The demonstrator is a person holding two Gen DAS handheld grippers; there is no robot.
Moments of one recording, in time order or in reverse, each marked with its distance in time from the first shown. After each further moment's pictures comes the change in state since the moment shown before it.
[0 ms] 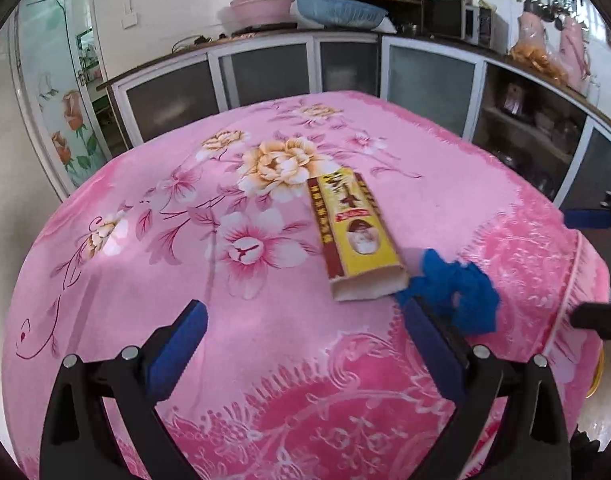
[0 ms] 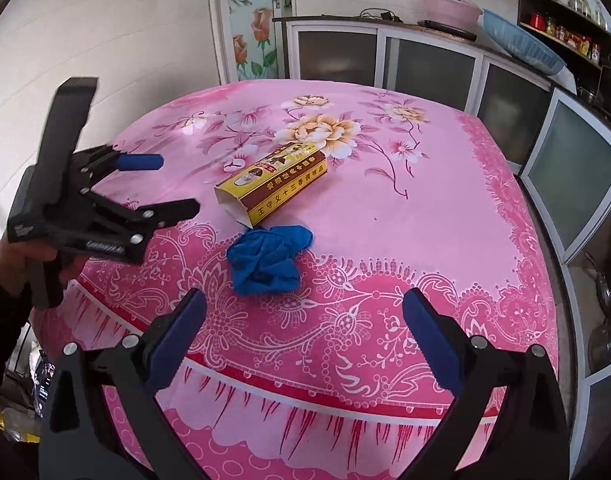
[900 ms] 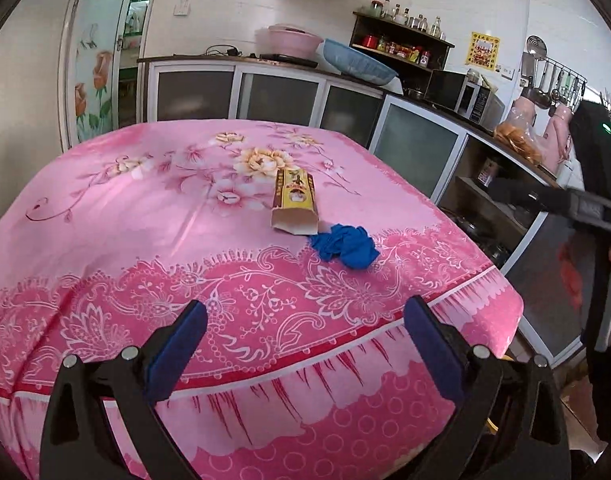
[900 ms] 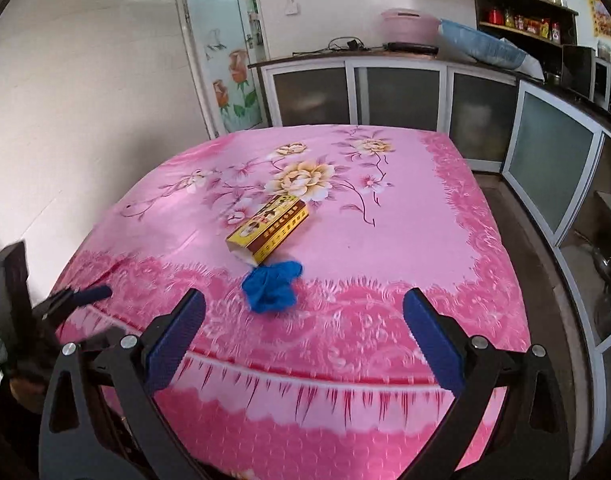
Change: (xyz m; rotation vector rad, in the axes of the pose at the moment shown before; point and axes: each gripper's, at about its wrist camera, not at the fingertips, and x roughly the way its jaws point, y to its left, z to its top) left arm -0.119 -0.025 -0.095 -0.256 -0.157 -0.140; right arm -0.072 -0.014 0.016 0.135 -0.108 -0.025
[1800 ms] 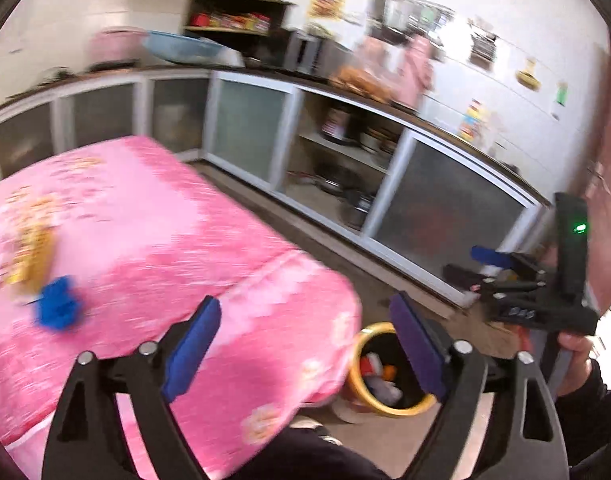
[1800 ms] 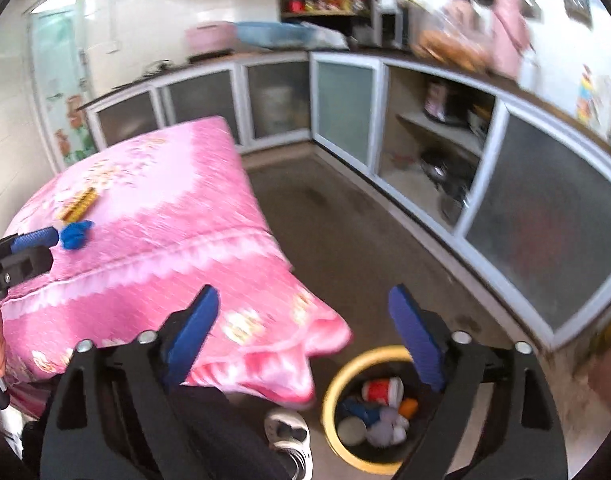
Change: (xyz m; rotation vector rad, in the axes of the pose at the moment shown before) left arm 0.029 -0.234 0.007 0.272 0.069 -0.383; right arm -0.192 -0.144 -0.170 0.277 -0.082 -0.489
